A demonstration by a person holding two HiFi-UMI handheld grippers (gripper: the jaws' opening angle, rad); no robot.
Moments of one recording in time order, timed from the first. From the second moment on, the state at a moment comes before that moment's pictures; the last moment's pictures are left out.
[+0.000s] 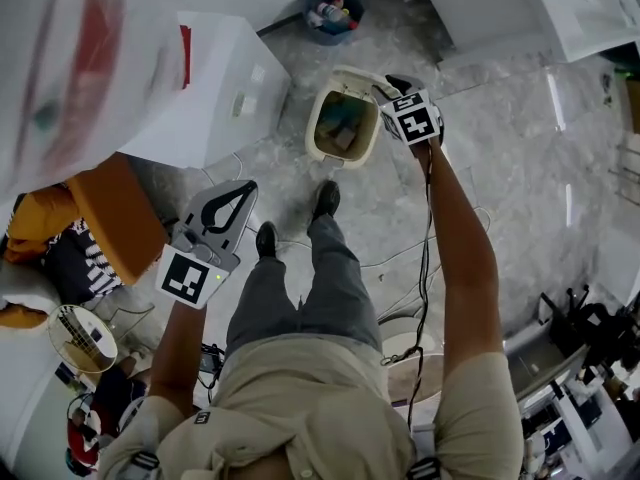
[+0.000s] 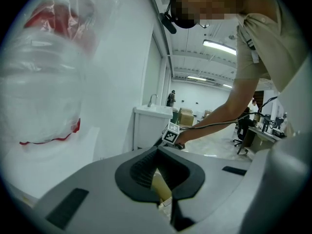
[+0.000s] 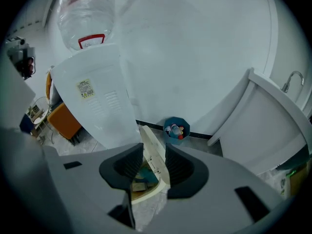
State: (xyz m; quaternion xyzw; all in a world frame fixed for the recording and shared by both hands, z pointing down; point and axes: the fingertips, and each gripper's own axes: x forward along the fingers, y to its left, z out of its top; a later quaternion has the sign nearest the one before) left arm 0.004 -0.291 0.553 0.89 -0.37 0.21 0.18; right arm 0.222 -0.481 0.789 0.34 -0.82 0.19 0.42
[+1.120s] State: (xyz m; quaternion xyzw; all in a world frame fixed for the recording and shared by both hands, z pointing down) left arm -0.004 -0.283 0.583 0.89 -0.36 0.22 0.19; right arm 0.217 -0.457 0.828 0.31 -0.82 0.19 0.44
